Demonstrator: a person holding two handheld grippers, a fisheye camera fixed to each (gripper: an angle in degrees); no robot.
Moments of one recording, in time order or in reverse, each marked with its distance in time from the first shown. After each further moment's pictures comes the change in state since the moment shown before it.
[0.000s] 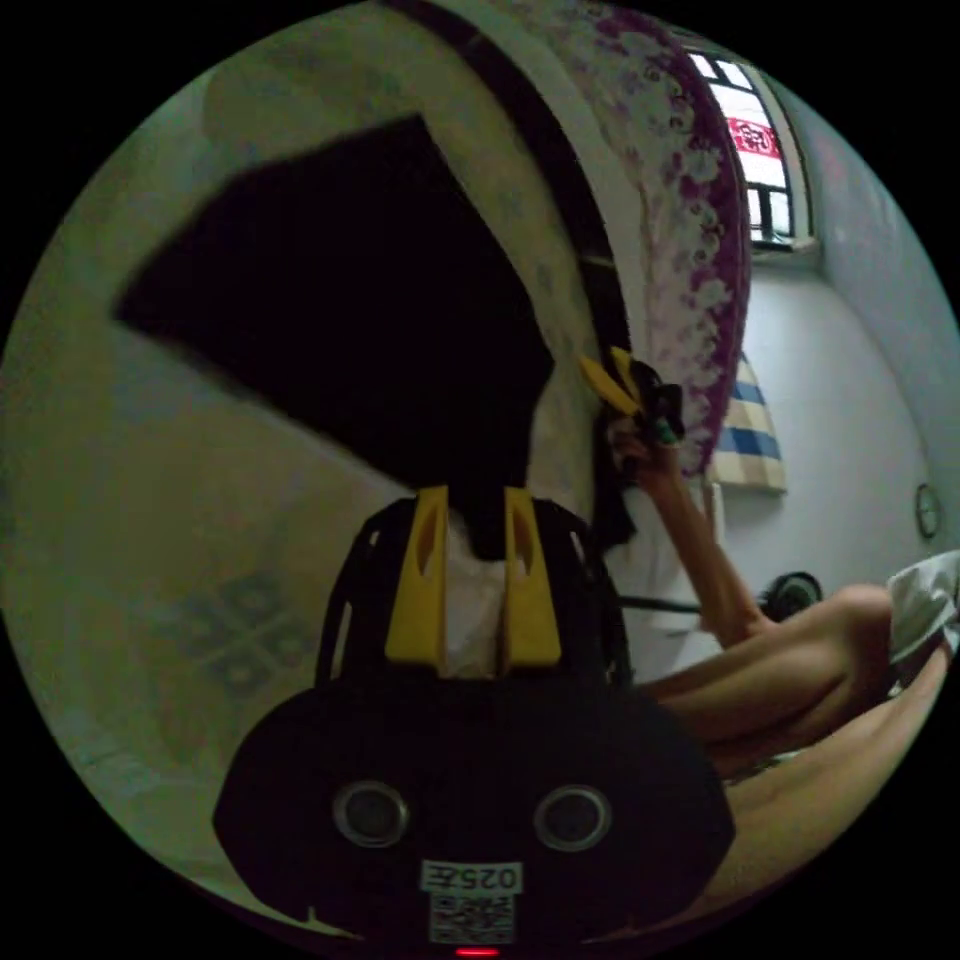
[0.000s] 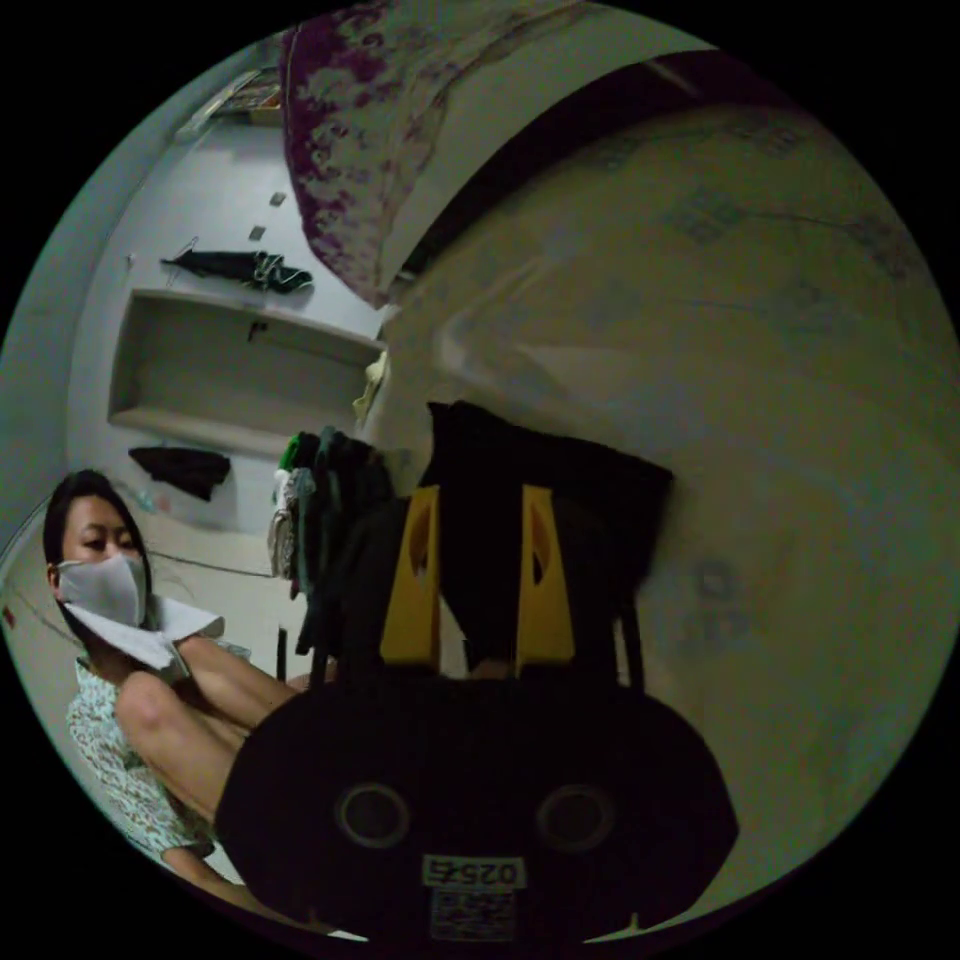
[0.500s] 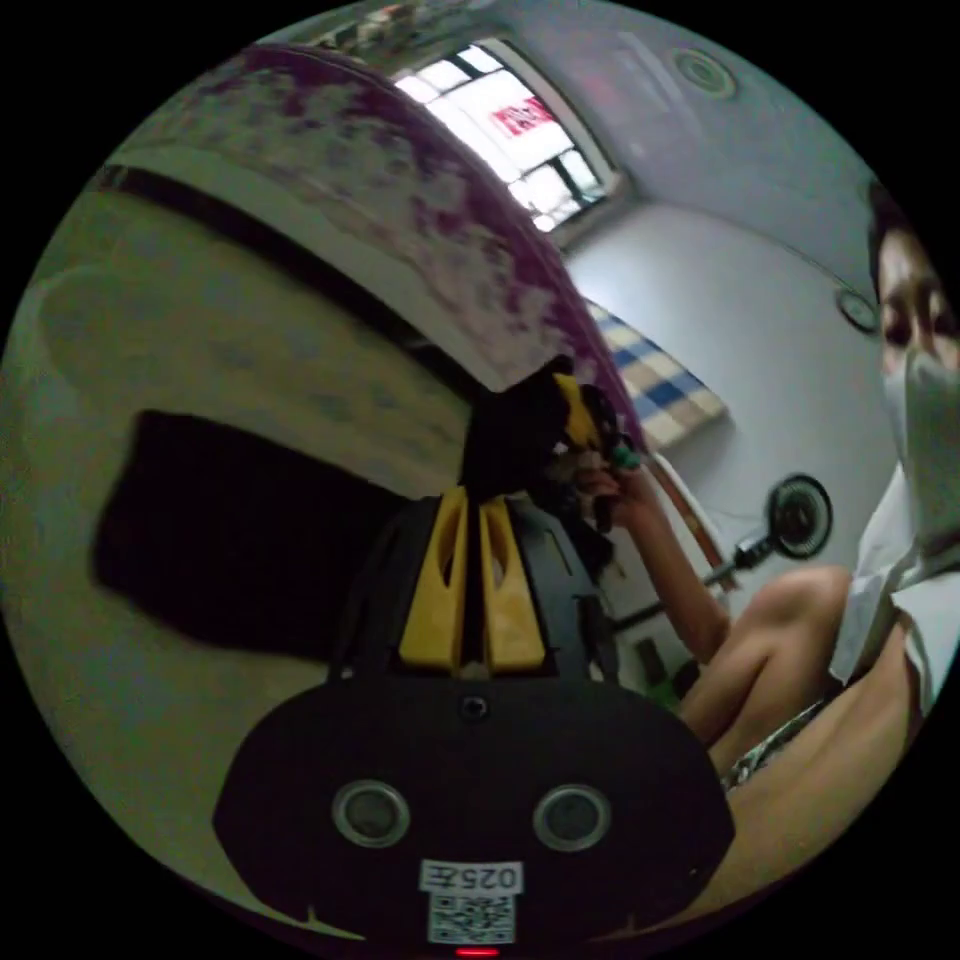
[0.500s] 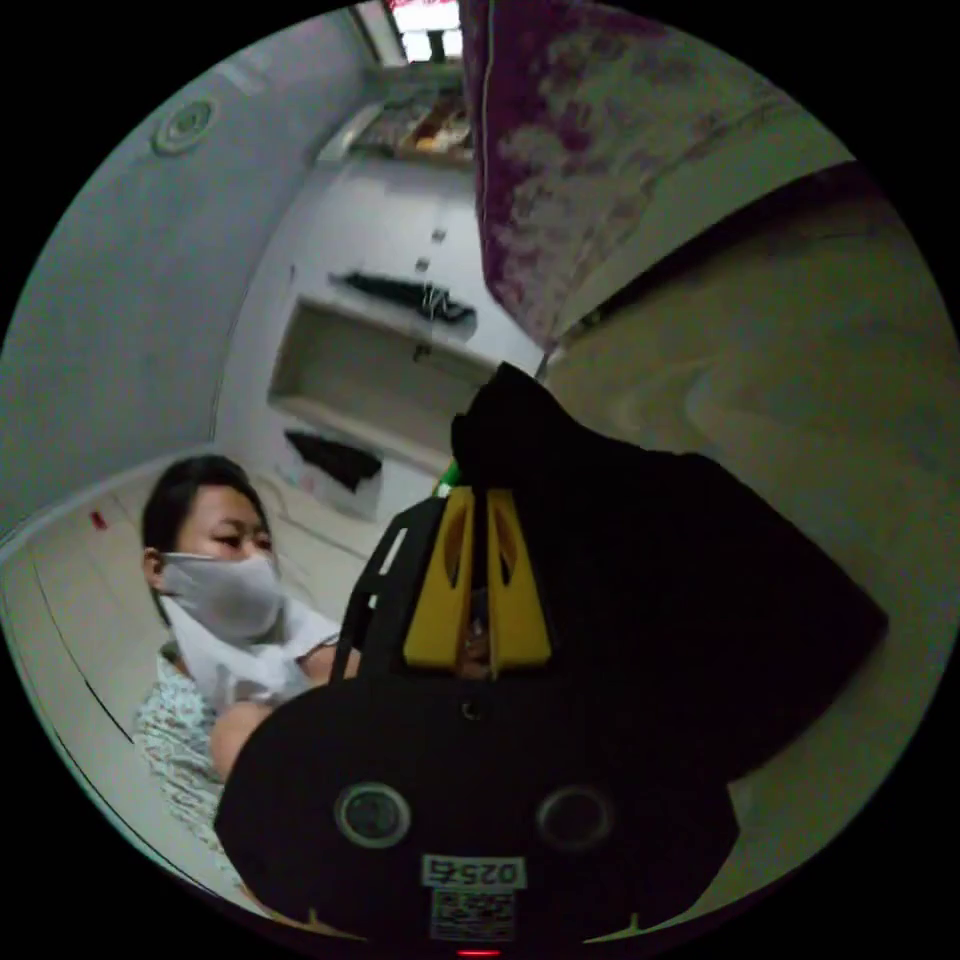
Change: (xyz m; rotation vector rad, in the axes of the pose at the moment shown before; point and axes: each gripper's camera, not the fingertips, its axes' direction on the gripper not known) left arm 0.101 0.040 0.170 0.248 0.132 0.481; right arm -0.073 0.072 -0.150 0.127 -0.413 -0.170
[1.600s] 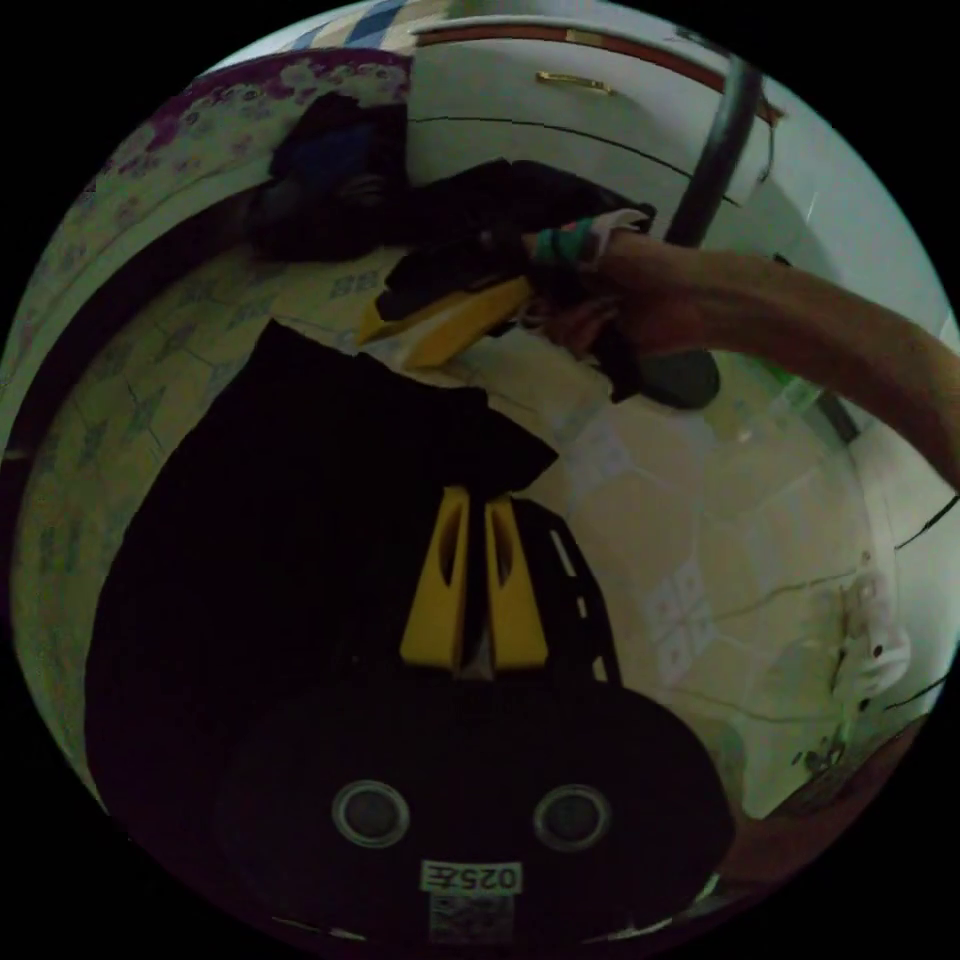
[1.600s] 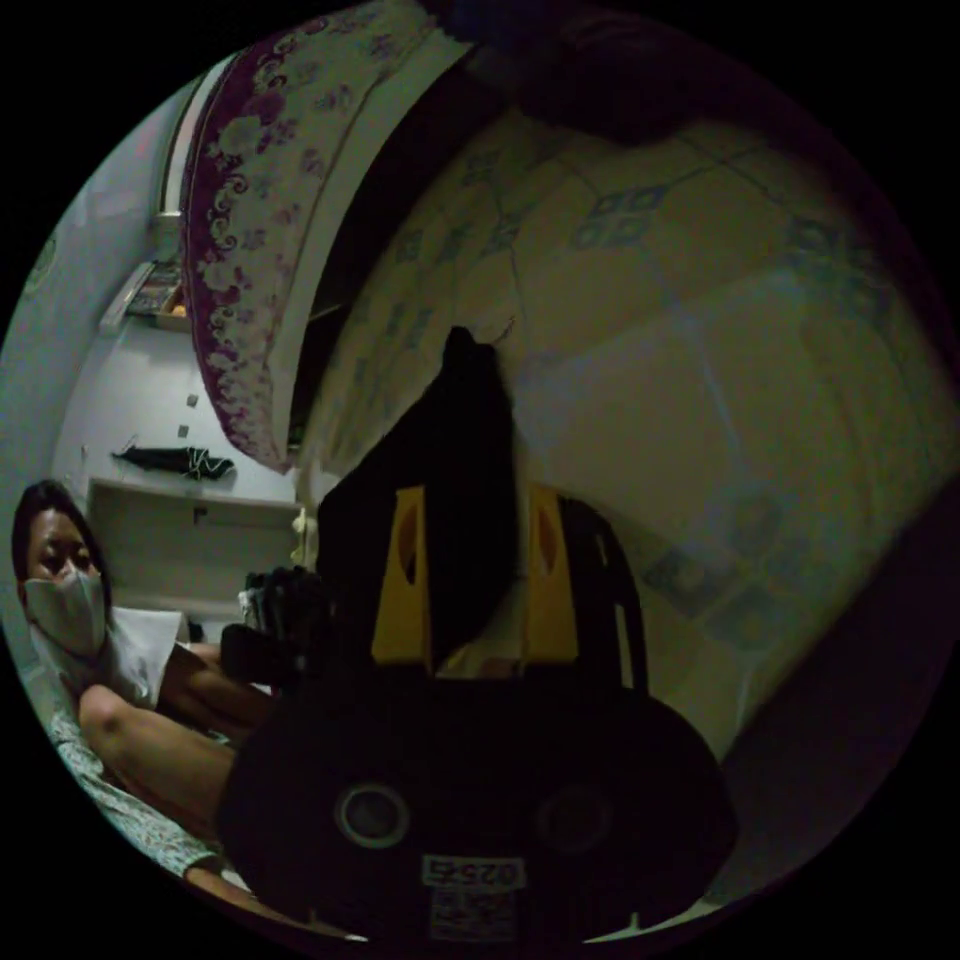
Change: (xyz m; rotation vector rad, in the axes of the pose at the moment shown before) left arm 0.238 0.418 0.740 -0.711 -0.197 0.816; right arm -0.005 0.394 -0.410 0.374 0.644 0.456
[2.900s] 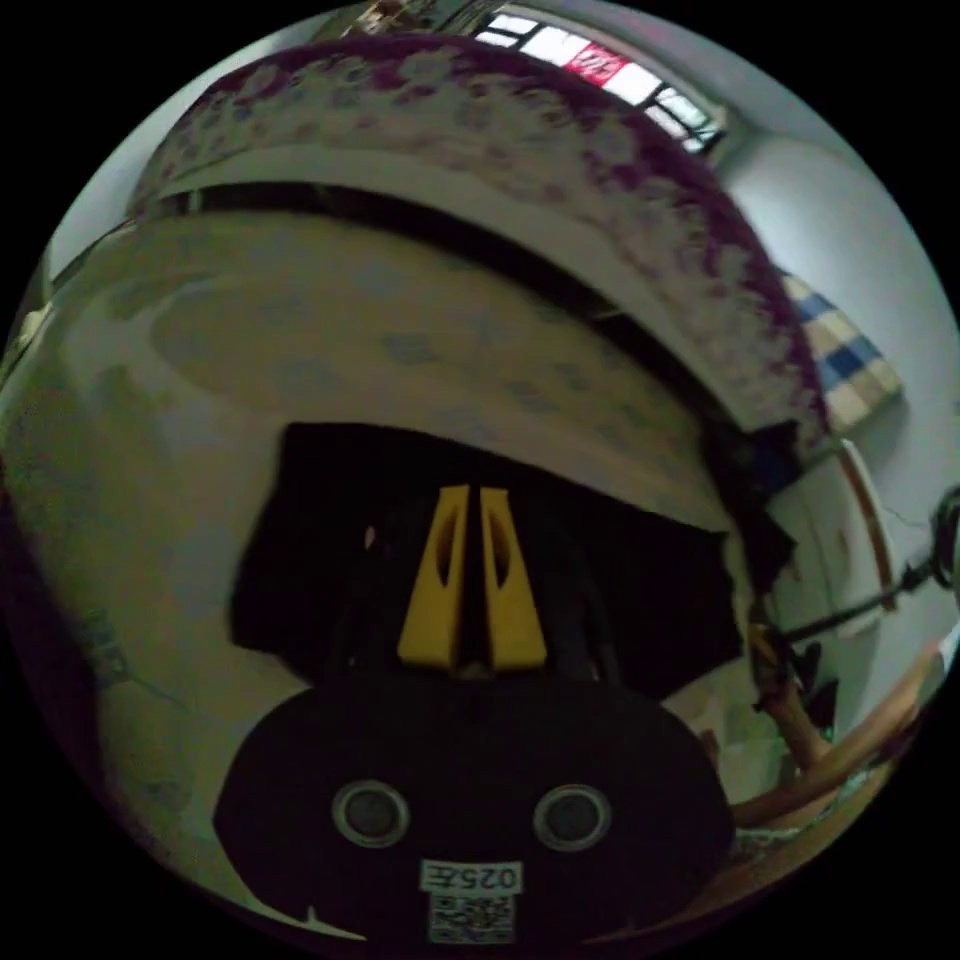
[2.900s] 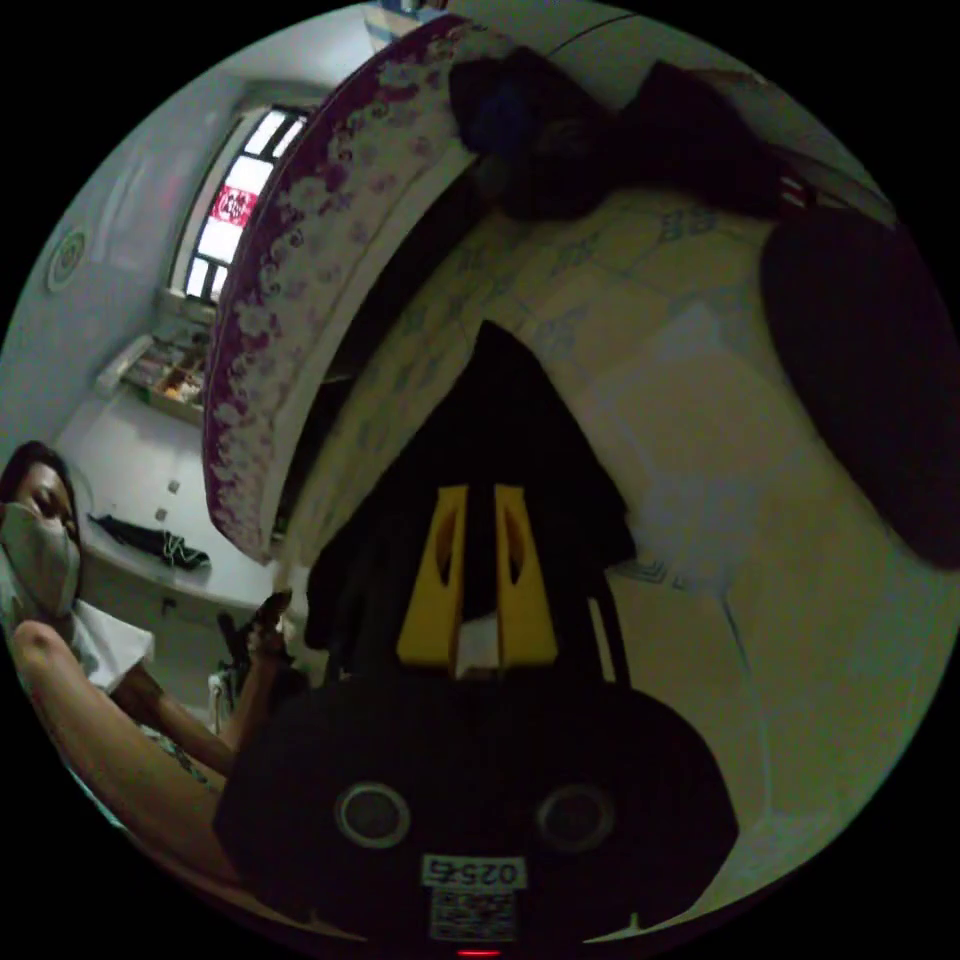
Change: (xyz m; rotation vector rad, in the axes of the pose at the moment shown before) left arm -0.381 0.183 -0.377 0.403 -0.334 -1.191; right arm -0.053 0.268 -0.031 0.391 0.091 0.089
